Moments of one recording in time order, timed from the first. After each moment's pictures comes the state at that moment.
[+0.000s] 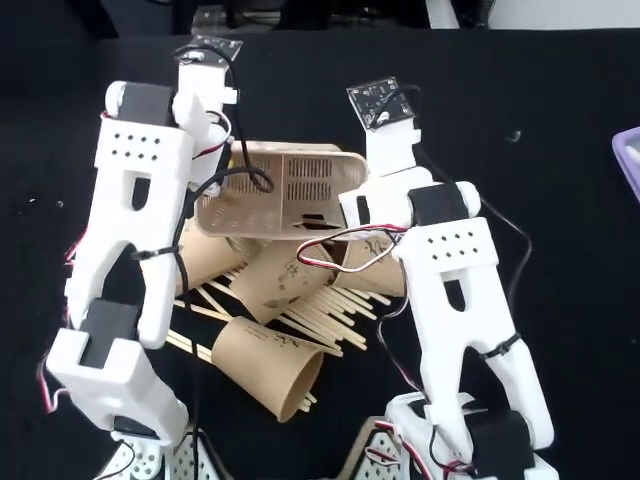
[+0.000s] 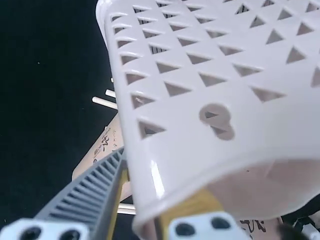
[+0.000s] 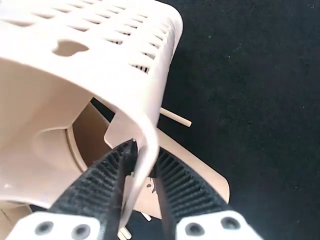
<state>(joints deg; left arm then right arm) 1.4 7.3 -26.6 100.4 -7.6 -9.1 -22.5 25.3 68.3 5.8</state>
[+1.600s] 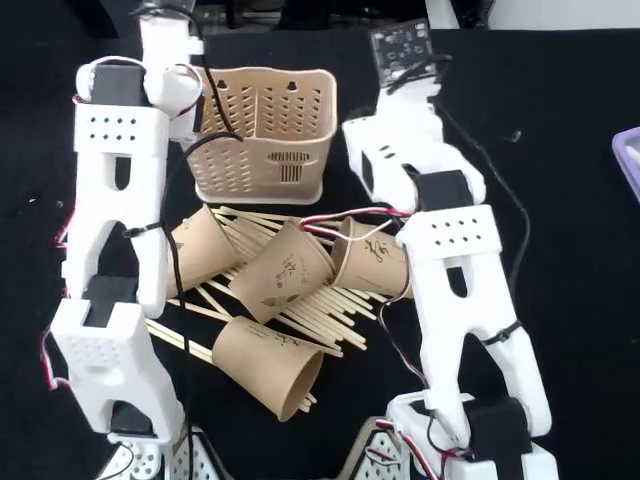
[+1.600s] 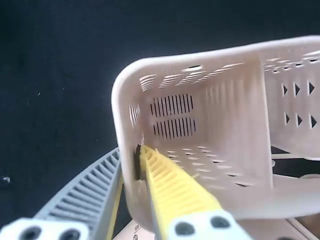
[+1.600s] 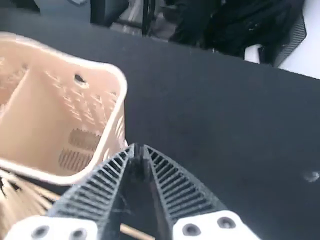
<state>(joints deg) -2.1 18.3 -42.2 88.5 -7.7 -8.6 -19.0 20.4 43.7 6.4</state>
